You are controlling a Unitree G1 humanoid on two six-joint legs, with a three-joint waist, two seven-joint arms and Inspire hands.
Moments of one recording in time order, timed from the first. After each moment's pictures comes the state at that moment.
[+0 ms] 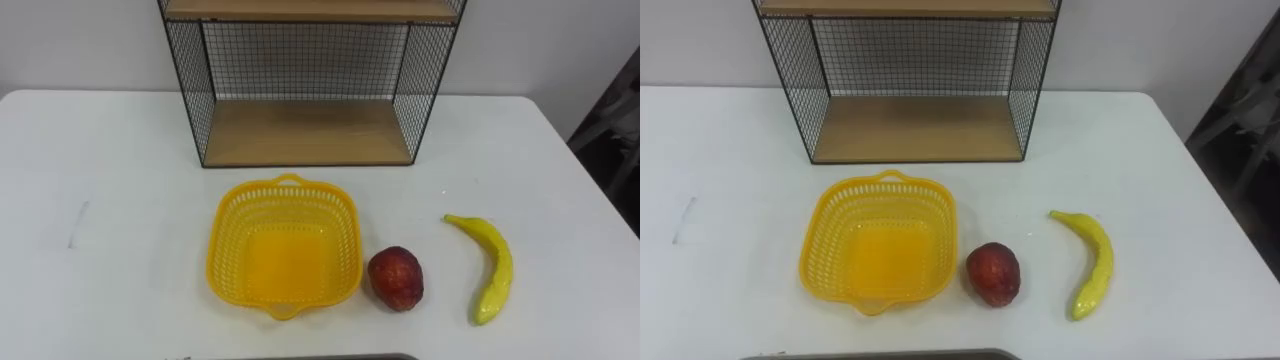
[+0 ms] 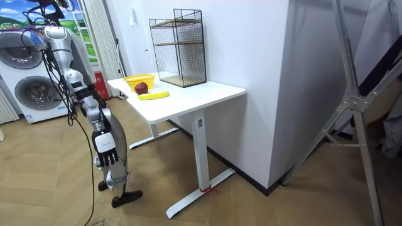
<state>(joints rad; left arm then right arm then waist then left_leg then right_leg) 0.26 0.17 0.03 1.06 0.33 0.21 0.06 0.16 -0.22 0.11 1.25 -0.24 0.24 0.08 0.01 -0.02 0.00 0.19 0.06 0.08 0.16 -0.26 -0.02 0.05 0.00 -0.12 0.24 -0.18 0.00</state>
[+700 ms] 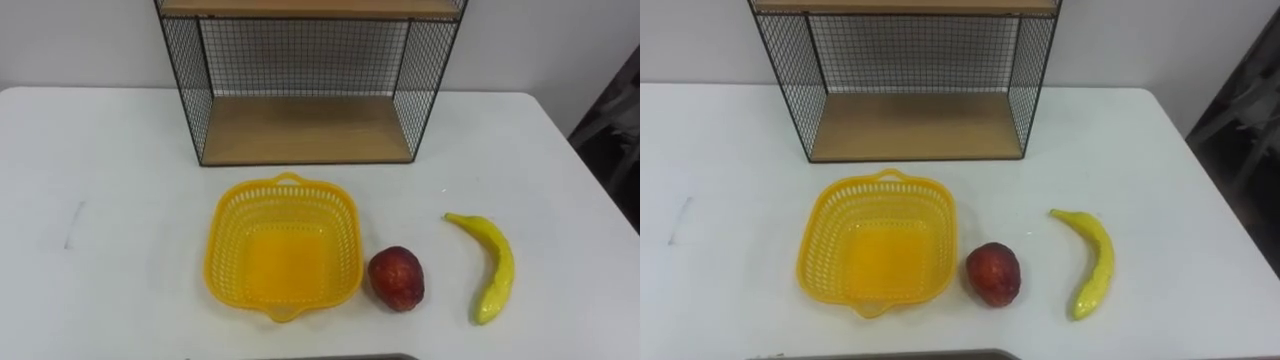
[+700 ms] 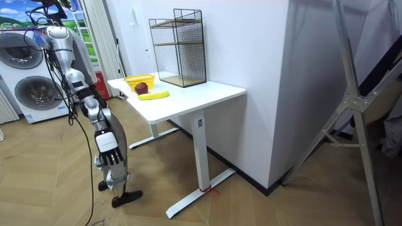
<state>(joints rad) 0.26 0.18 0.06 1.08 0.31 0.21 0.07 0.14 -0.22 0.01 1.24 0.03 0.21 -0.04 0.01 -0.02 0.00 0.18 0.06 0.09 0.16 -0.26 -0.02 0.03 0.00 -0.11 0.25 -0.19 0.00</state>
